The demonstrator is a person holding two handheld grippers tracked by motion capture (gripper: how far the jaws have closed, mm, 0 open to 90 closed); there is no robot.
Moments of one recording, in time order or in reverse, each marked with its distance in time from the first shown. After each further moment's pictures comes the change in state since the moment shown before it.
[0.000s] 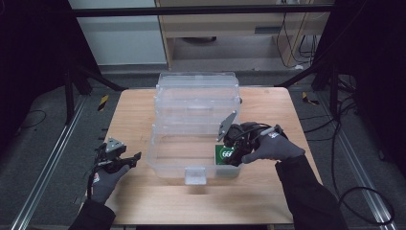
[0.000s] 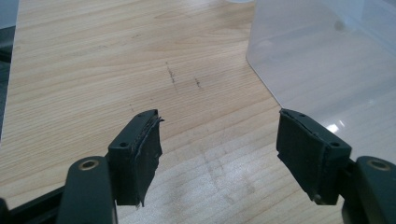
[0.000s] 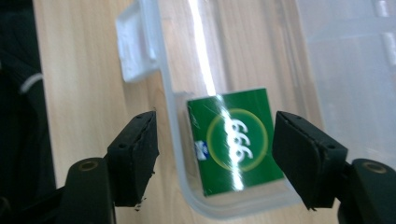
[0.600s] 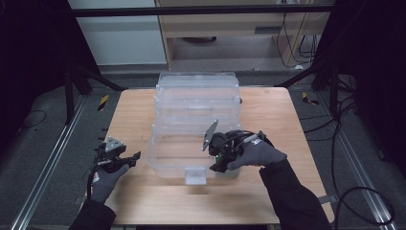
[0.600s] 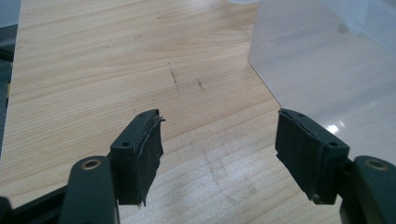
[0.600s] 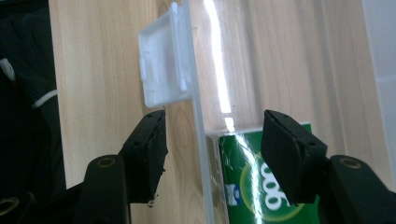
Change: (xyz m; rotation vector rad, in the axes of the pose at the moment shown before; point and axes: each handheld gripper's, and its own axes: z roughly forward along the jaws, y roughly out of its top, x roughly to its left) left arm 0.001 0.001 0.000 0.004 0.002 -0.004; right arm 0.016 0.025 0.033 0.037 0.053 -0.042
